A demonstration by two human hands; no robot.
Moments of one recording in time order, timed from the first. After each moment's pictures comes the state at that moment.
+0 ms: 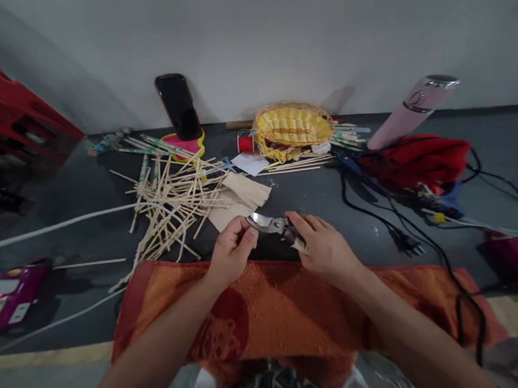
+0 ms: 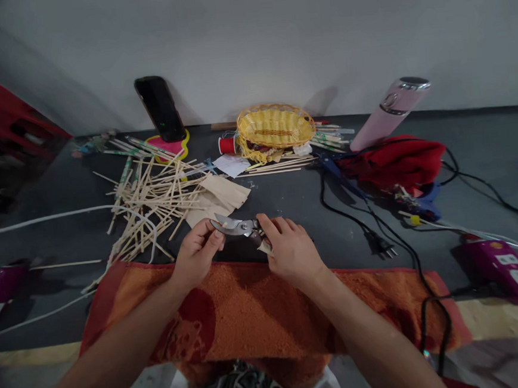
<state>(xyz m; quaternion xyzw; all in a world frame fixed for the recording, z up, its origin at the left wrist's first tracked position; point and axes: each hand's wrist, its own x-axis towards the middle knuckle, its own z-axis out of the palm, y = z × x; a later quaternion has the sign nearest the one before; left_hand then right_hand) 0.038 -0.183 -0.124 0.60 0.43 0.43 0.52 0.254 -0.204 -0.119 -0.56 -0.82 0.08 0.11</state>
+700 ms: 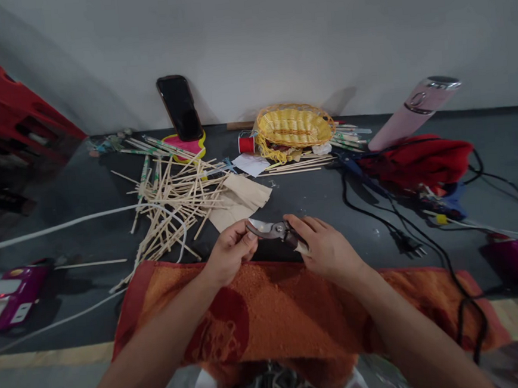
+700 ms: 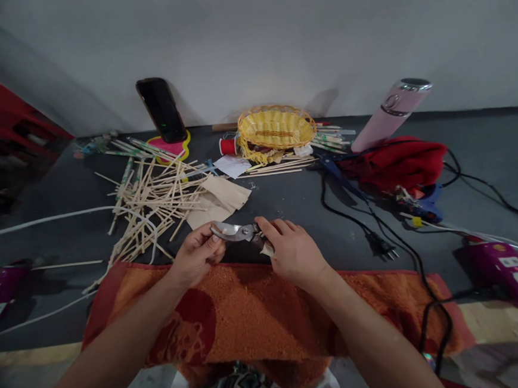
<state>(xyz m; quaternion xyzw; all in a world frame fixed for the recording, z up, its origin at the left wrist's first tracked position) 0.035 -0.180 -0.131 0.43 0.34 0.42 0.72 0.260 -0.201 -0.120 -0.53 -0.83 0.10 0.12</state>
